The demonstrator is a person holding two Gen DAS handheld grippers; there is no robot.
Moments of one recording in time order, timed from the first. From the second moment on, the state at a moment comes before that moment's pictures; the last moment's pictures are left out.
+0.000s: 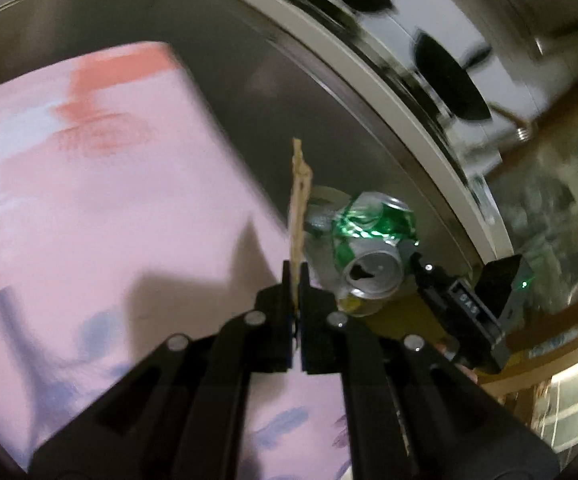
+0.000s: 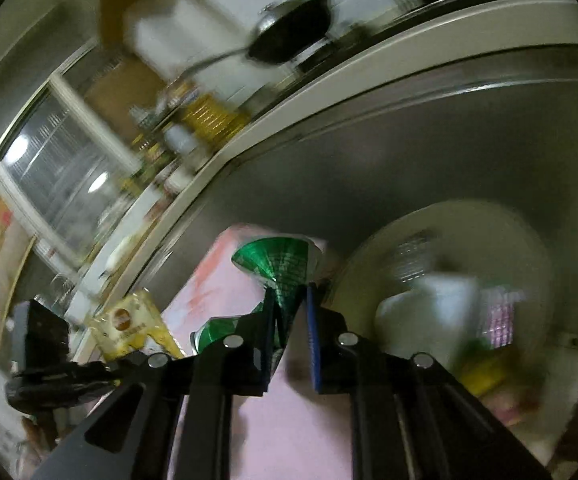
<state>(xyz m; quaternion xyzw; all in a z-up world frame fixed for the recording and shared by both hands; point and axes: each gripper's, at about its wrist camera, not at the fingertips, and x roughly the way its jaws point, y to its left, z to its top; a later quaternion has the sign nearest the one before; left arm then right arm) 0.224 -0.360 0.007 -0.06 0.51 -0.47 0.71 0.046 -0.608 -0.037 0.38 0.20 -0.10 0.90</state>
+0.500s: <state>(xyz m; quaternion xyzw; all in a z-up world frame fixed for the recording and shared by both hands) 0.197 -0.548 -0.053 0.18 0.52 -0.43 0.72 0.031 -0.659 -0.040 0.11 0.31 -0.23 0.92</state>
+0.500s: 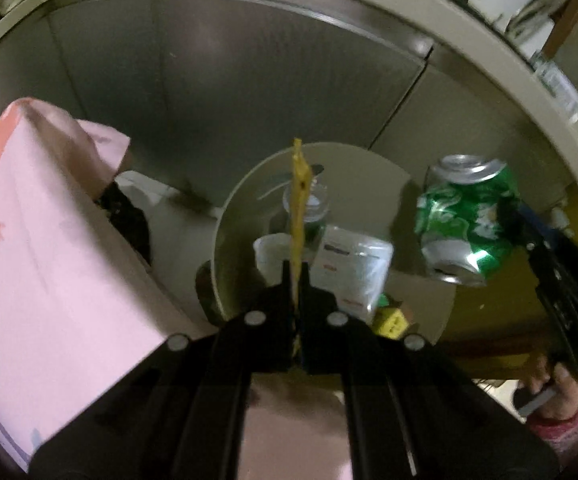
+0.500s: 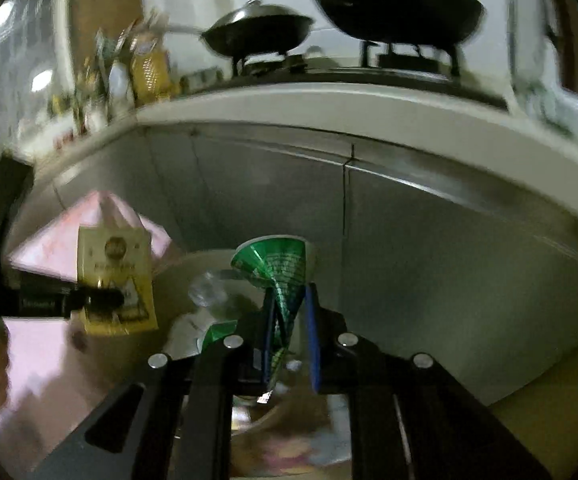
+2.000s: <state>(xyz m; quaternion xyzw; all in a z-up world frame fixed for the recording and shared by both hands) 0.098 -0.333 0.045 0.12 0.38 -0.38 0.84 -0.074 -0.538 -0.017 0.36 0.17 -0.18 0.90</state>
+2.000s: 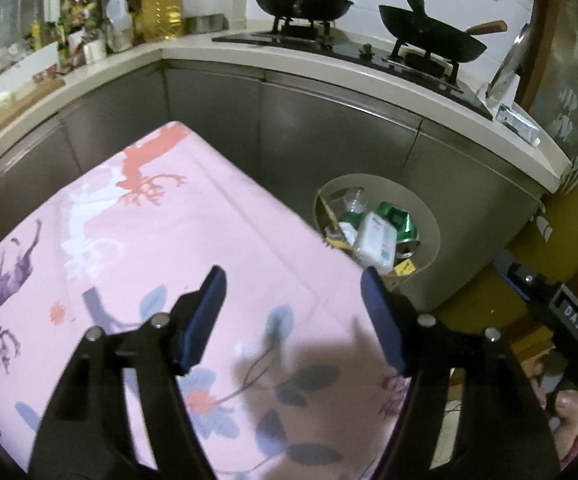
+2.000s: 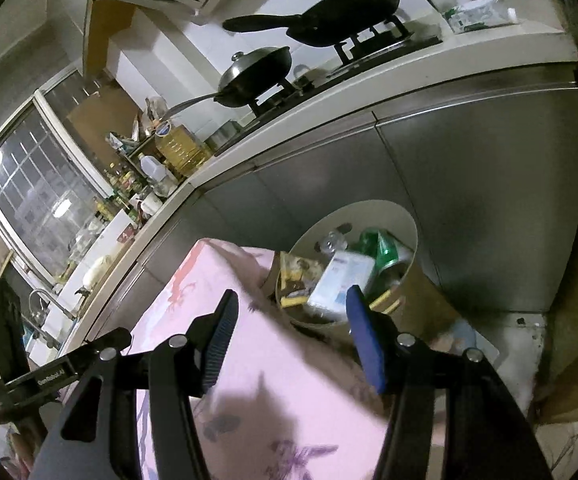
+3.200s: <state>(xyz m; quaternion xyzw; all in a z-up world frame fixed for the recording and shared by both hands) 0.042 -0.203 0.091 0.12 0.27 -0.29 0.91 -0.094 -0.414 0.050 0.28 0.18 -0.19 0.92</state>
